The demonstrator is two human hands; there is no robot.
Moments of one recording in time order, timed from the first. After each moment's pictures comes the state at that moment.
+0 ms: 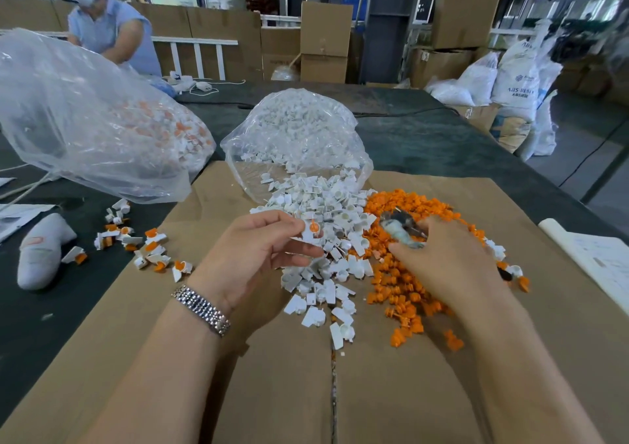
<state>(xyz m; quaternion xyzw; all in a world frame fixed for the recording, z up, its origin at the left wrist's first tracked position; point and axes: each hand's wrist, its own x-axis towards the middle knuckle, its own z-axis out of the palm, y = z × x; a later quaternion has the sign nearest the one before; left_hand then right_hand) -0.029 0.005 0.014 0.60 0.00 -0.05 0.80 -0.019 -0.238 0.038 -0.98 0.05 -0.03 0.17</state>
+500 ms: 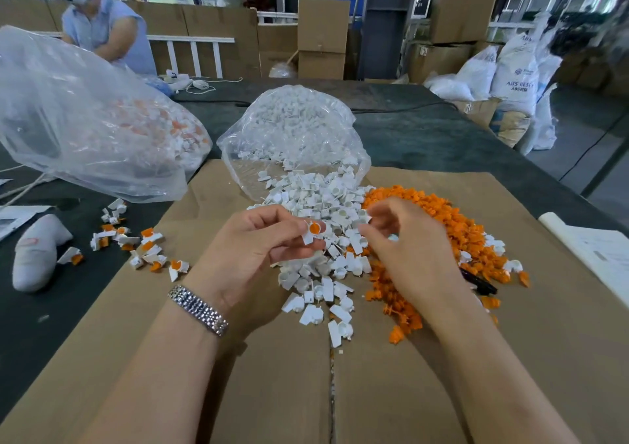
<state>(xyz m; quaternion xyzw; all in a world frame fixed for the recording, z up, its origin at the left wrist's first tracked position) -0.029 0.005 0.013 0.61 -0.05 -0.04 0.79 -0.021 -0.211 0.027 -0.93 -0.07 -0.14 0.32</state>
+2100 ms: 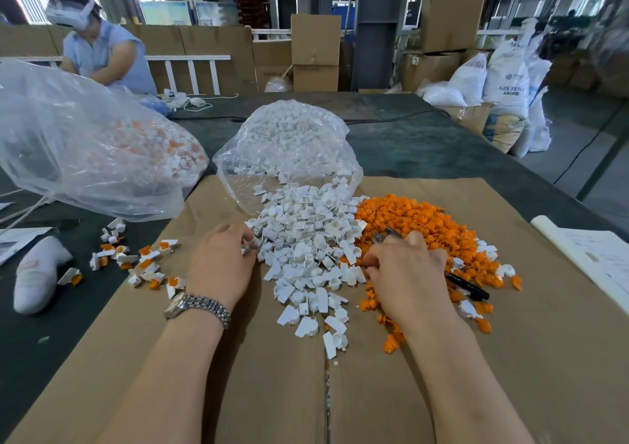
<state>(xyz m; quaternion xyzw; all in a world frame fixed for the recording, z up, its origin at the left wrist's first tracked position) -0.003 0.031 -0.015 0.96 0.10 0.18 0.19 -0.018 -0.210 0.002 -0.99 -0.03 -0.10 0.06</state>
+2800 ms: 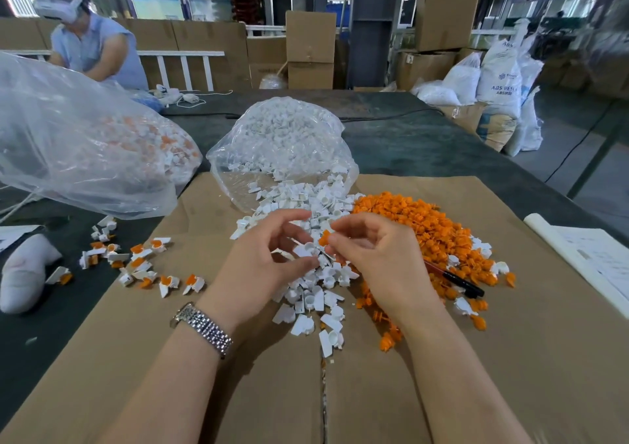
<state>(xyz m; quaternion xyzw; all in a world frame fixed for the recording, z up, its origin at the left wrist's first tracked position) -0.030 -0.010 0.006 0.82 -0.10 0.08 0.56 -0.023 -0.198 0.016 -0.75 -0.10 -0.08 0.65</state>
